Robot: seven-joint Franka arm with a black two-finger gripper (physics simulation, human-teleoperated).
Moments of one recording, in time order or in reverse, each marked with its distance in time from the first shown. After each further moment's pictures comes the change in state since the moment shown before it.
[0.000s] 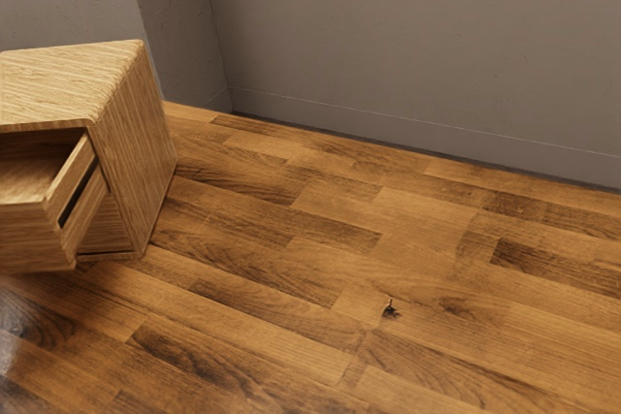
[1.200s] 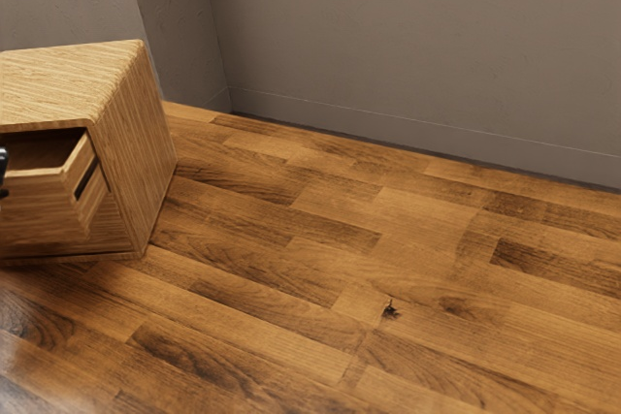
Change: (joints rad) arm 0.000 0.252 -0.045 0.193 -0.039 0.041 0.000
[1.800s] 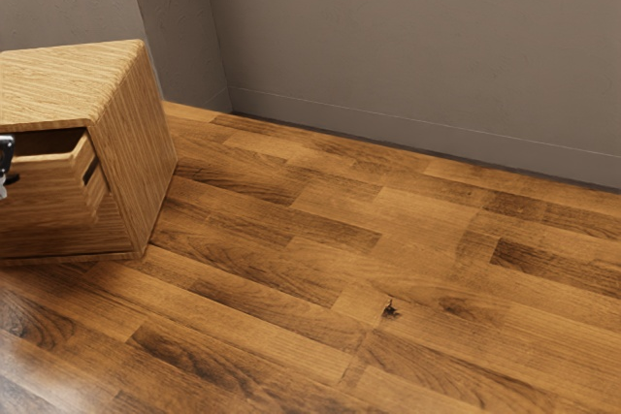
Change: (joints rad) arm 0.000 0.125 0.000 0.111 0.000 0.011 0.000
